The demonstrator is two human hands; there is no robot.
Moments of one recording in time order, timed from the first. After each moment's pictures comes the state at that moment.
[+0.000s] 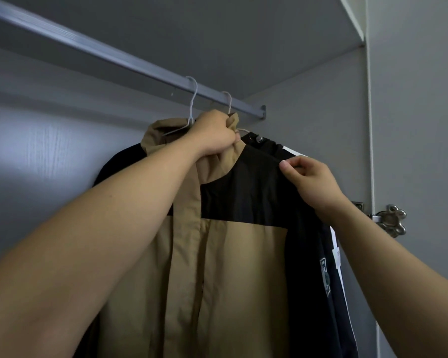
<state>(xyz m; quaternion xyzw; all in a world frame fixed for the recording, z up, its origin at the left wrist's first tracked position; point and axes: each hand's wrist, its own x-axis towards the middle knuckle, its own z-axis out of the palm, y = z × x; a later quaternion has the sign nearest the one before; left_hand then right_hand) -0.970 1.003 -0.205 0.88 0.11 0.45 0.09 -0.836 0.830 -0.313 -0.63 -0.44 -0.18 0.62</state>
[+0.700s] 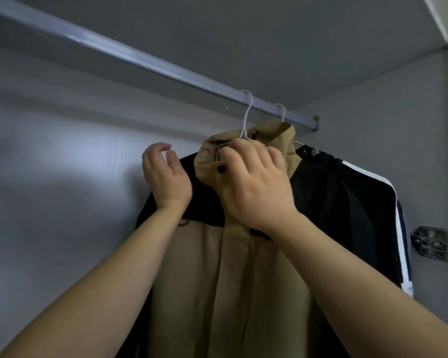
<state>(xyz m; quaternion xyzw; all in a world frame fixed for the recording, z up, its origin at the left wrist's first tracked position) -1.036 1.148 -0.293 0.52 0.11 0.83 0.14 -0.962 0.960 -0.299 -0.52 -0.52 -0.63 0.24</state>
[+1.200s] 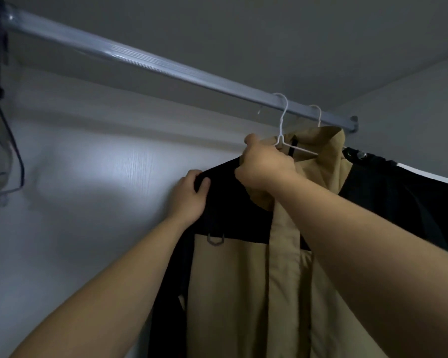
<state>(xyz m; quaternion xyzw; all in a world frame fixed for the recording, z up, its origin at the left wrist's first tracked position) -1.055 1.229 -0.301 0.76 0.18 0.60 0.19 -0.993 1.019 -0.222 -0.79 -0.46 -0.27 0.30</state>
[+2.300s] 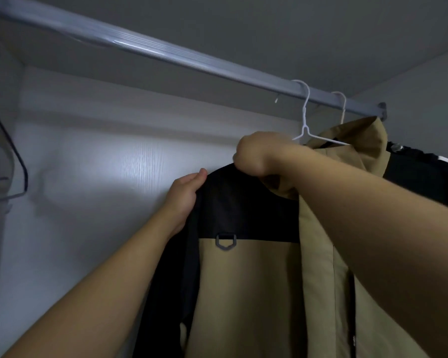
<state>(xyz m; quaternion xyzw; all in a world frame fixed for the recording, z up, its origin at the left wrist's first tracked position) -1.091 1.209 -0.291 0.69 0.09 0.54 0.48 -0.979 1.067 -0.187 -0.75 -0.57 -0.33 0.09</state>
